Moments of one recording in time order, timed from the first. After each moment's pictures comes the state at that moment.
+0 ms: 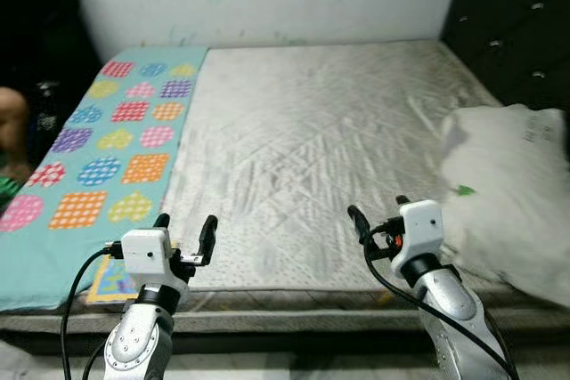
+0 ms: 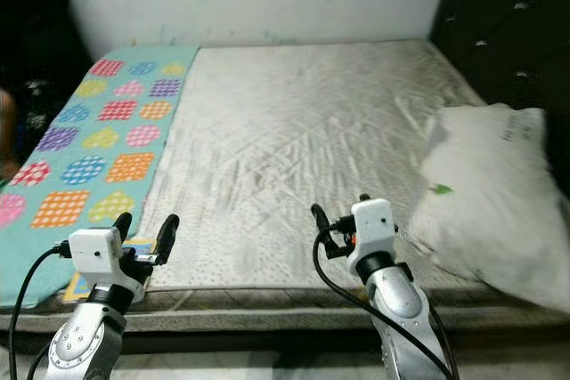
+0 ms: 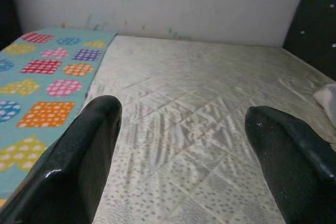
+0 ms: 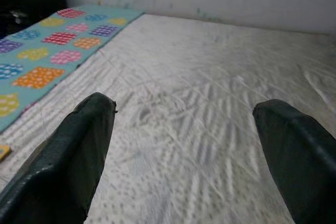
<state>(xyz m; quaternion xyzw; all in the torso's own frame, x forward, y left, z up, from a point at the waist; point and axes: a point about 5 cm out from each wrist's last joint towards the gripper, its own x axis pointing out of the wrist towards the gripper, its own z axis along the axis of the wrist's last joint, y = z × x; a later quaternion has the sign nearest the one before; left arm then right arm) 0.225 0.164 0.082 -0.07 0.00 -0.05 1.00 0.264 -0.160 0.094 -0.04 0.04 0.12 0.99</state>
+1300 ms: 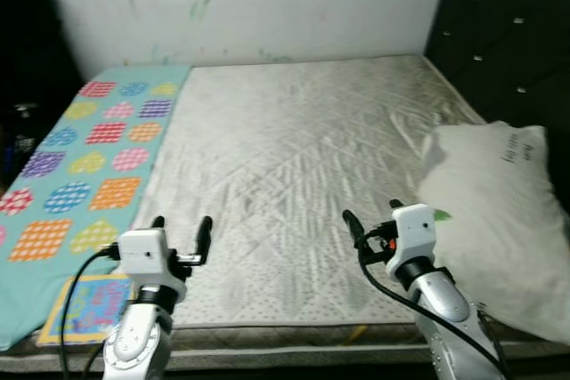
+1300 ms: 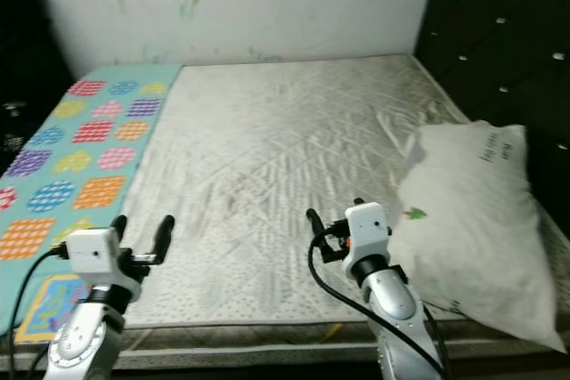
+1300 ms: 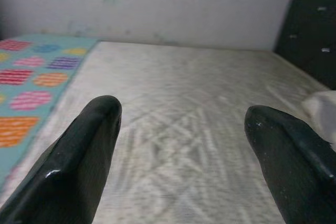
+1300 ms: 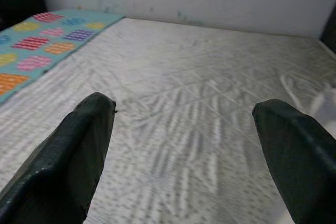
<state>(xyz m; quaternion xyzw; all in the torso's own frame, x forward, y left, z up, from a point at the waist) 0.228 0.162 0.080 -0.08 0.00 -0.04 1.00 0.265 -0.159 0.086 -0.04 0.04 0.12 0.99</state>
